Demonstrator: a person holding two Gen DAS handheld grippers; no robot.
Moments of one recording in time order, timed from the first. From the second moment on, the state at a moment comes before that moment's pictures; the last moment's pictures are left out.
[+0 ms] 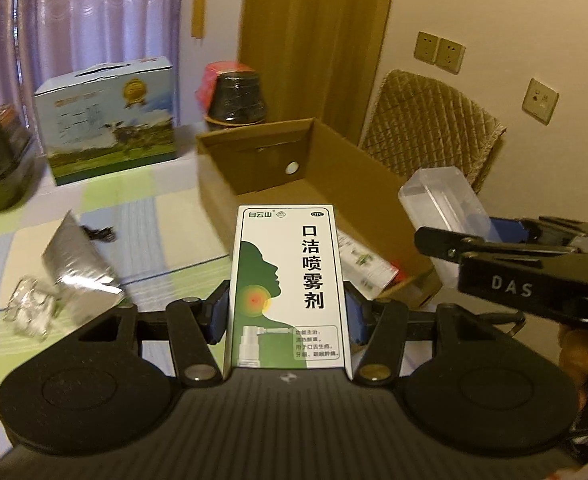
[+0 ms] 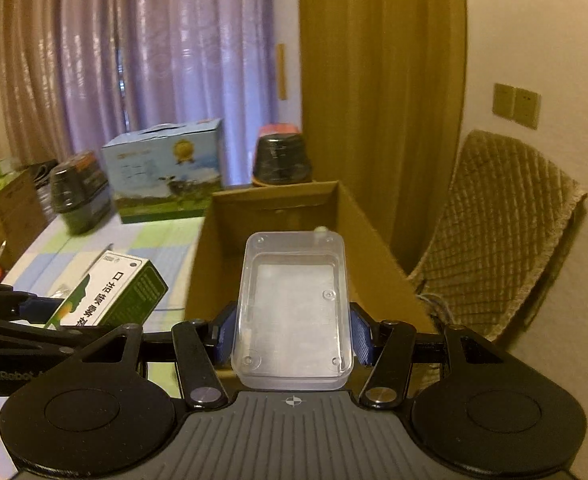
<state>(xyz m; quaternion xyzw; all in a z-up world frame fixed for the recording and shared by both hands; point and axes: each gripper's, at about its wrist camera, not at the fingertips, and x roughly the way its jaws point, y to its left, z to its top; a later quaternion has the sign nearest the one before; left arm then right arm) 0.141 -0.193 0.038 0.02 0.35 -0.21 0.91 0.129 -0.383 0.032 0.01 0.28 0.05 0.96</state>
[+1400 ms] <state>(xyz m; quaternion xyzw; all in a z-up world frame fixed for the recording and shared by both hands) 0.193 -0.220 0.023 0.00 0.35 -0.18 0.92 0.195 -0.424 0.006 0.04 0.31 0.05 0.95</state>
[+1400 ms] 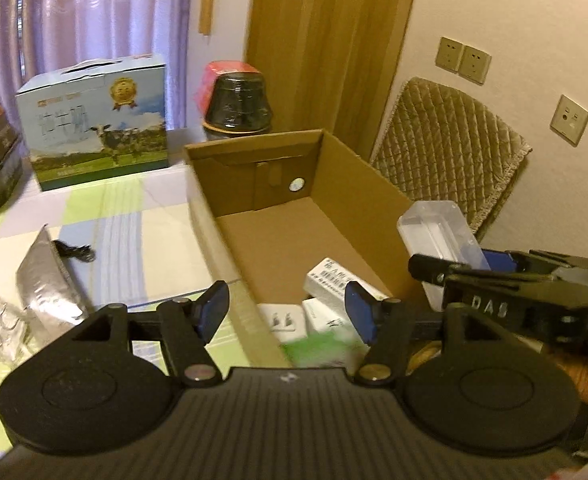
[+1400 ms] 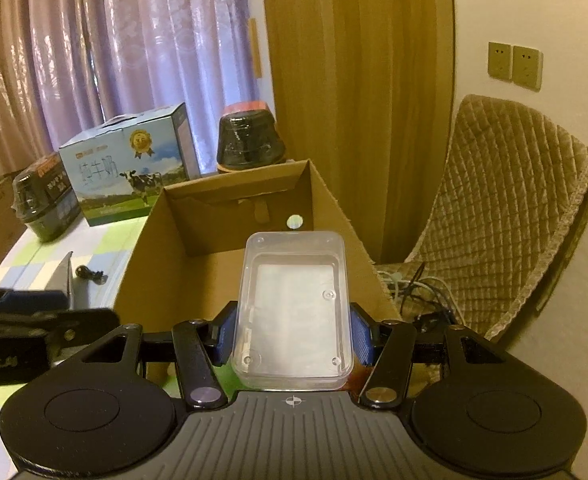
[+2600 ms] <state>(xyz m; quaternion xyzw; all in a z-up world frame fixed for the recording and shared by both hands) 0.089 -0.032 0.010 -0.05 0.36 -0.04 0.93 0.119 -0.310 0.039 0.03 0.29 0.15 0.94</state>
